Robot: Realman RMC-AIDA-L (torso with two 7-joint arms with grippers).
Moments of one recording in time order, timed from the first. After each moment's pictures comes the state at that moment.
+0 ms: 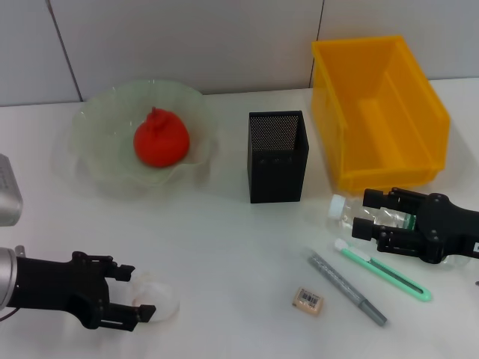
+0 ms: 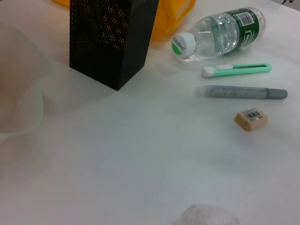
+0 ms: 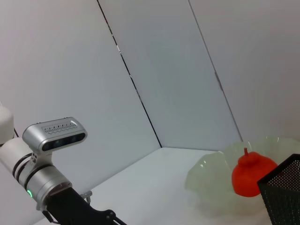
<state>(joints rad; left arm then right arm) -0.40 -2.07 1.12 1.04 2.19 1.51 -1.74 0.29 2.07 2.46 0.78 1.34 -1.71 1.46</state>
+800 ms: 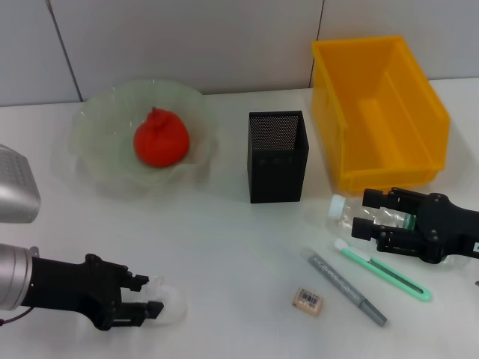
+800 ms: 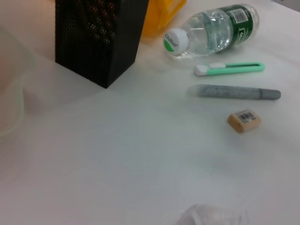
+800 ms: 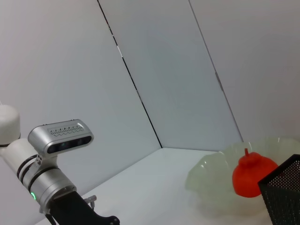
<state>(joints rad) -0.44 -2.07 1.14 1.00 2.19 1.51 -1.77 0.29 2.07 2.46 0.78 1.34 -1.72 1.46</state>
